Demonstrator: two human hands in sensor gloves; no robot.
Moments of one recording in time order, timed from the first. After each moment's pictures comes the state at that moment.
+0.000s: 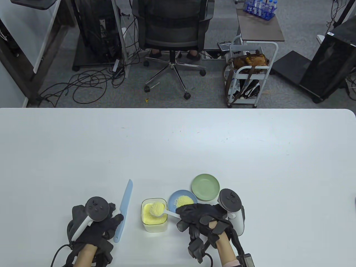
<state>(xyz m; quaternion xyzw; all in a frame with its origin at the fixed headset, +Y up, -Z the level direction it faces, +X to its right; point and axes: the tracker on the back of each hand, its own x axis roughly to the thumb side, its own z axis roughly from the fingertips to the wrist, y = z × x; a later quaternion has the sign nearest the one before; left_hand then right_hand) -0.279 -0.762 -0.232 -0.25 0.07 0.14 0.96 0.081 -0.726 -0.240 0.05 0.23 0.70 0.68</state>
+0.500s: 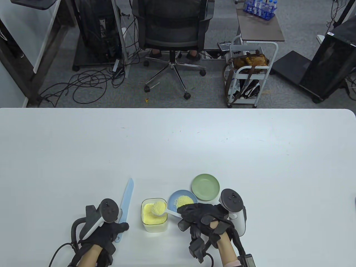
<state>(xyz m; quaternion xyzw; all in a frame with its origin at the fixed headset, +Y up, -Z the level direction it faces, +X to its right) -0.263 -0.770 -0.232 -0.20 0.06 0.07 0.98 0.083 -0.726 -0.239 0.05 0.23 0.70 0.68</state>
